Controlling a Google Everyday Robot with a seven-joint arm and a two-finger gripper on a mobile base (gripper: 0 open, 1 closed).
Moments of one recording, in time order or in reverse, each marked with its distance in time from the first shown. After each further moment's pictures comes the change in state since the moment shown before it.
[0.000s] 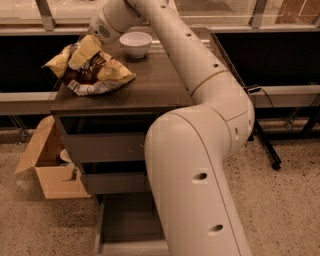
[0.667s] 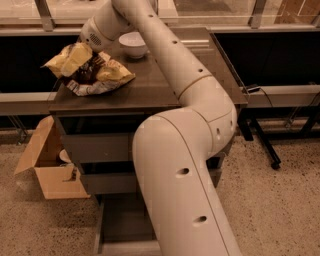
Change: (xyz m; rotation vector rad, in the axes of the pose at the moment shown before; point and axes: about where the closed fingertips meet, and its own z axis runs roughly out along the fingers) arm -0.001 0.008 0.040 -0.061 -0.008 0.006
